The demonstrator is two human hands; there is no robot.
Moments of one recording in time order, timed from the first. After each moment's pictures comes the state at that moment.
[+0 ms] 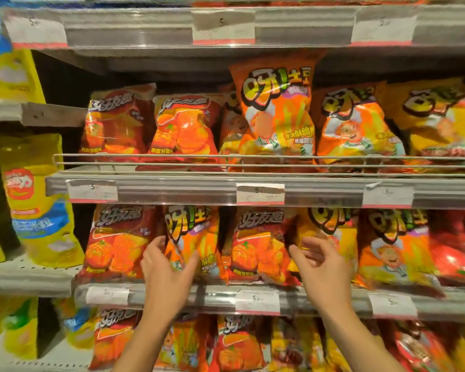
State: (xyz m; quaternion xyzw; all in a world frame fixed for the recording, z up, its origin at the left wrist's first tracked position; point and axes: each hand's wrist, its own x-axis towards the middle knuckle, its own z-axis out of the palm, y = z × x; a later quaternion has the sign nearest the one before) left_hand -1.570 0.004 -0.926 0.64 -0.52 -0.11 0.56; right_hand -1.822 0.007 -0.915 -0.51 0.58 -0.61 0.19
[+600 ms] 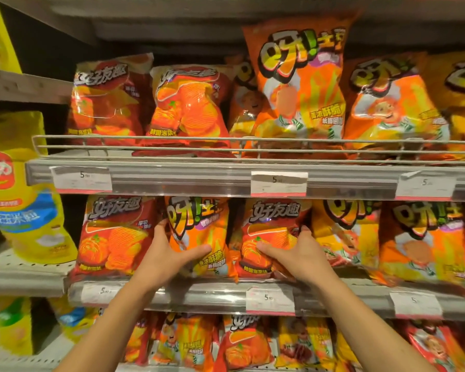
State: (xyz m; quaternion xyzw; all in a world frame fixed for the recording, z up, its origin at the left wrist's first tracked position) left_hand -1.524 -0.044 -0.918 0.59 -0.56 -0.33 0.47; right_hand -1.795 -0.058 -0.916 -0.58 0.68 -0.38 0.25
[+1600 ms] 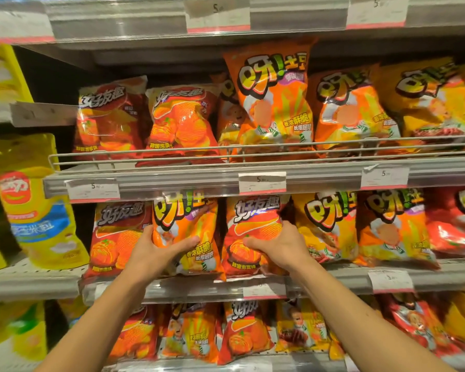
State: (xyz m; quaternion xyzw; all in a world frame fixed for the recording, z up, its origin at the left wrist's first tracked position) left_hand -1.513 -0.003 -0.894 0.57 -0.54 -0.35 0.51; right_hand -1.773 -0.028 -0.898 -0.55 0.68 -0.41 0.28
